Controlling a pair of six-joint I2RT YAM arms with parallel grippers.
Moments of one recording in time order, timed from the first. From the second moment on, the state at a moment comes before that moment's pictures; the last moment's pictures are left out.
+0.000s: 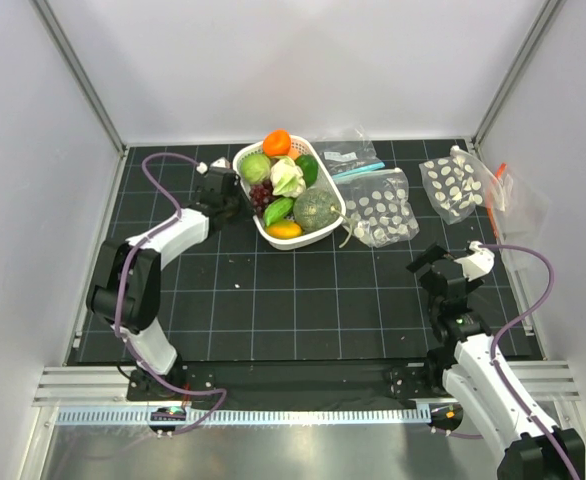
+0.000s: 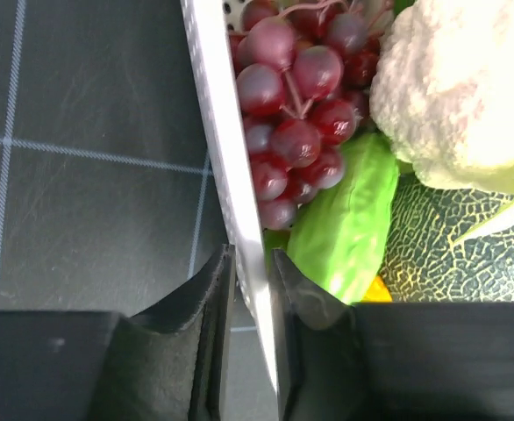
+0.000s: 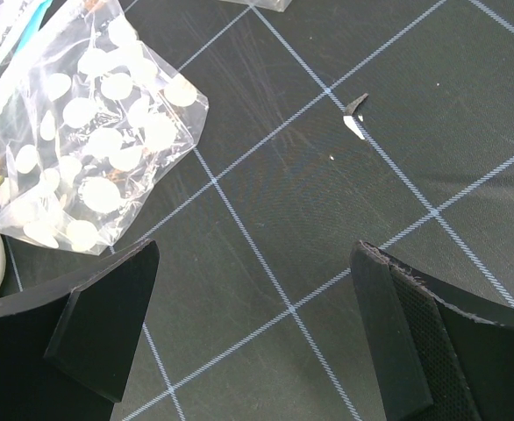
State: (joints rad) left arm -0.34 1.71 1.12 -0.12 -0.03 -0.71; right arm 0.18 0.60 0.24 -0.13 0.53 0.68
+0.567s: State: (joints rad) left arm -0.23 1.72 1.15 -0.17 -0.02 -0.71; right arm 0.18 0.61 0.24 -0.12 0.52 0.68
